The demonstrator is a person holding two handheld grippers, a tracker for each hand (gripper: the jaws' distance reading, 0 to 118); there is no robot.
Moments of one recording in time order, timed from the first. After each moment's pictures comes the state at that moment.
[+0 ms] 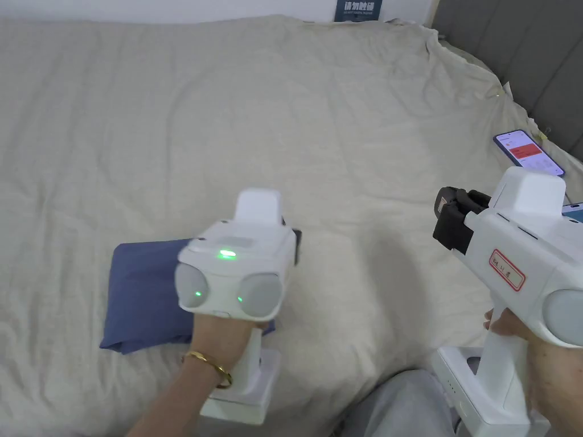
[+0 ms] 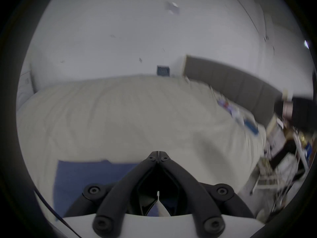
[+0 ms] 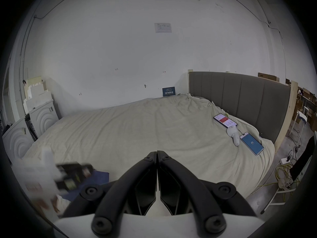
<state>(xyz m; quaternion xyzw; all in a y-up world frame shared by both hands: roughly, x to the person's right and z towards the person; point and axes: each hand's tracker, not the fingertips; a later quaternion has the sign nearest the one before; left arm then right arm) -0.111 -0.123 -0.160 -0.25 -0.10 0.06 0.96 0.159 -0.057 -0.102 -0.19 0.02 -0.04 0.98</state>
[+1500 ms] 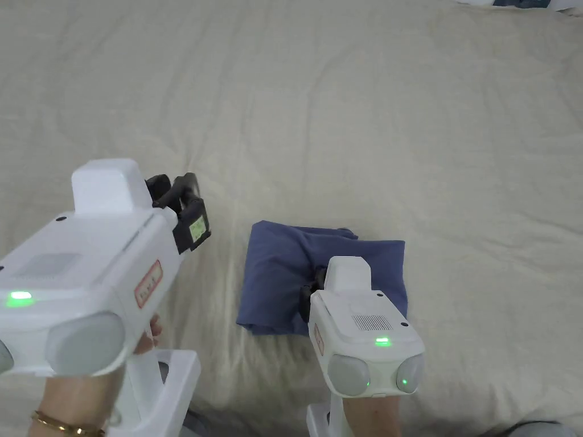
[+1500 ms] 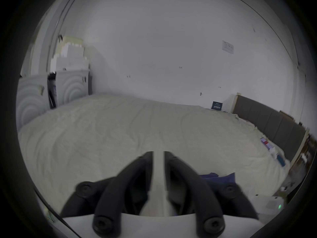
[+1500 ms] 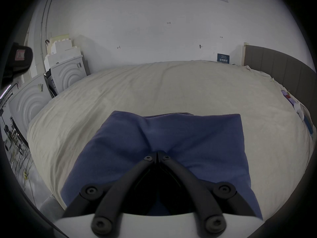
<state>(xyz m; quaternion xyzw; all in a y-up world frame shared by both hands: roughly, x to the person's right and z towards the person) -0.346 -0.104 -0.083 -0.19 0.06 0.13 0.97 -0.114 -0.236 -0.150 -0.31 0.17 0.01 0.94</state>
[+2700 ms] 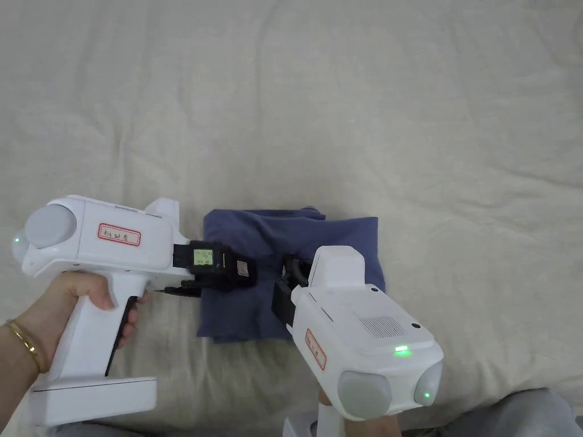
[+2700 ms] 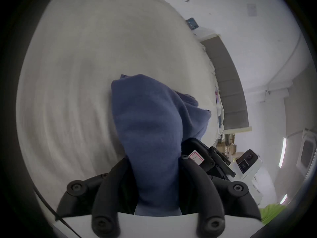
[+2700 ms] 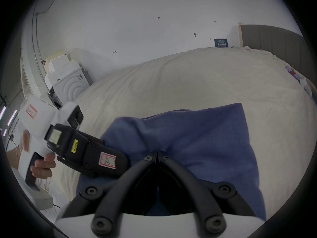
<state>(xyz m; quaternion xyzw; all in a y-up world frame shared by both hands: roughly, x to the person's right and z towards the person) -0.371 -0.244 -0.226 -0.57 -0.22 0.33 0.72 -0.090 -0.237 -0.167 -0.34 0.19 -0.08 0.92</state>
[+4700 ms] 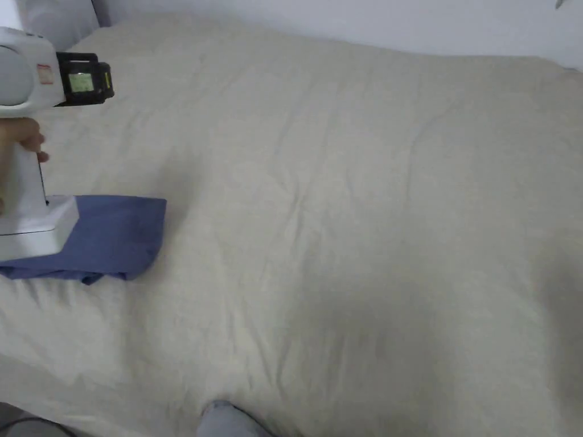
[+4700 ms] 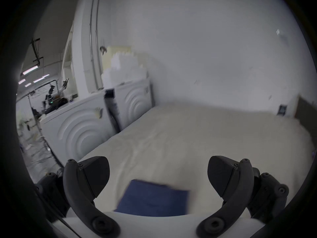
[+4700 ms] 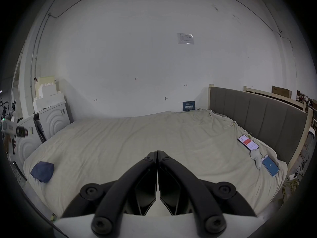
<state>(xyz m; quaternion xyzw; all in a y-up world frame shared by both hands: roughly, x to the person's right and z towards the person) -0.558 0.036 -0.096 -0.17 0.32 0.02 0.93 0.072 -0.008 -0.156 -0.15 0.08 -0.02 0.99</state>
